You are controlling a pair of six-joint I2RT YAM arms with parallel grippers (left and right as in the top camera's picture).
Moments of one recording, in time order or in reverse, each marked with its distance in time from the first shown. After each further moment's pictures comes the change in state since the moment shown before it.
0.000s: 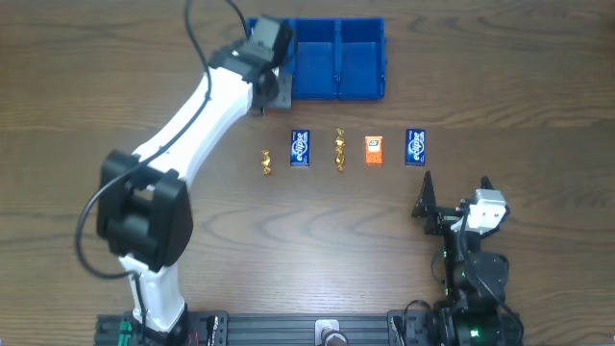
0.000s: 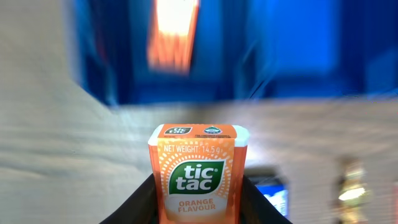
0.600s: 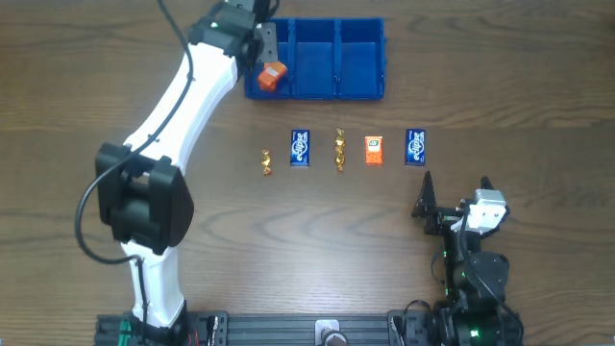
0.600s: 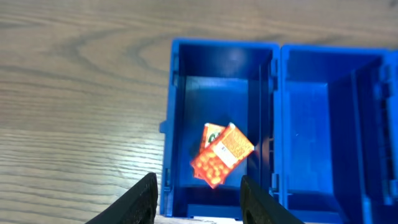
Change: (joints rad) left arm 0.074 0.097 0.197 0.090 -0.111 0.032; right arm 0.000 0.000 0.000 0.000 0.000 0.000
